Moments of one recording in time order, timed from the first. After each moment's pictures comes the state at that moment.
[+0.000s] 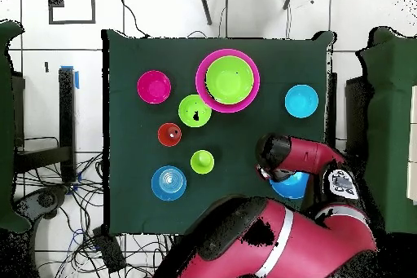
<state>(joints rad) -0.45 -0.29 -0.15 1.45 -0.31 0.73 1.05</state>
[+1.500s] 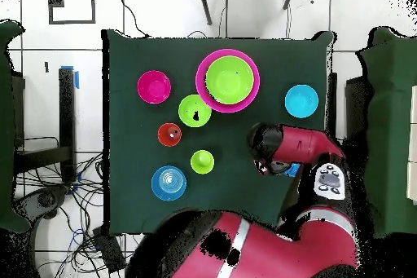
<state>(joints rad) -0.33 -0.37 -0.23 1.43 -0.28 0.82 1.06</state>
